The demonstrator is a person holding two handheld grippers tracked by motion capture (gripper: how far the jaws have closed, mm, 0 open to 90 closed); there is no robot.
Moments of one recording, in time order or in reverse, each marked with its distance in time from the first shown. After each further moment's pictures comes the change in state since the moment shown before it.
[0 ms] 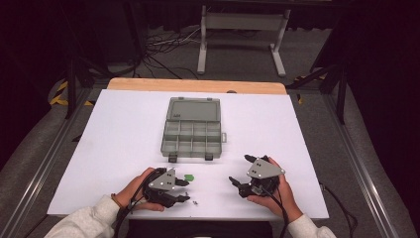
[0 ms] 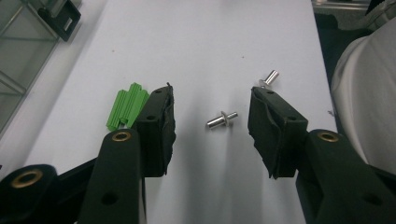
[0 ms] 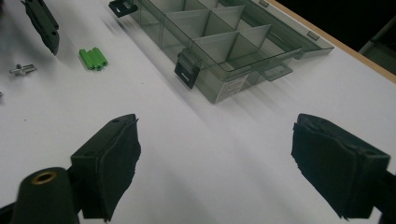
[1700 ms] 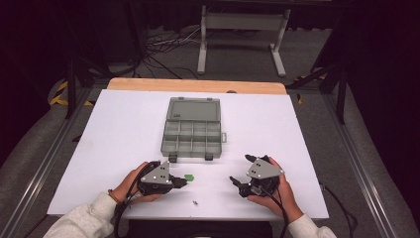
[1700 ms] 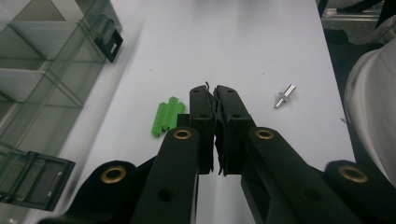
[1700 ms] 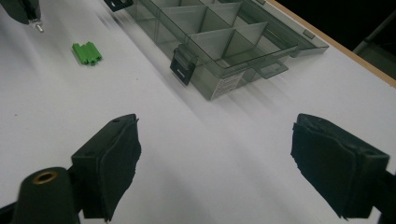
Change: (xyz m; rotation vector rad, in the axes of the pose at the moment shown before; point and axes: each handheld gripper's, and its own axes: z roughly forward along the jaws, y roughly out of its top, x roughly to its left) left arm 0.012 0.003 -0.022 -0.070 0.060 0.034; right arm 0.000 0.000 0.000 0.013 -0.017 -0.014
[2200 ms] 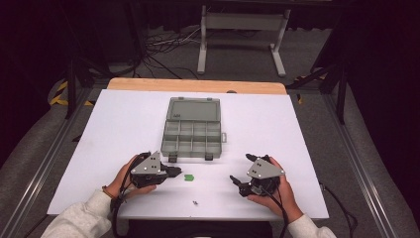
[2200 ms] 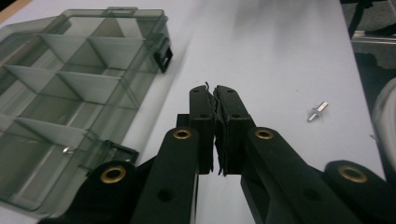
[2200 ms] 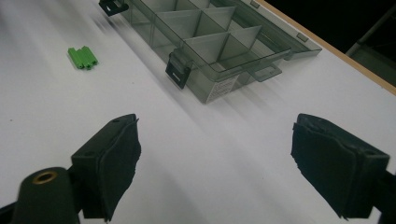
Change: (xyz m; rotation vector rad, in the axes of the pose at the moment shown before) left arm 0.015 -0.001 -0.022 -0.057 0.103 -0.042; right arm 0.000 0.001 -0.002 -0.009 -0.019 0.004
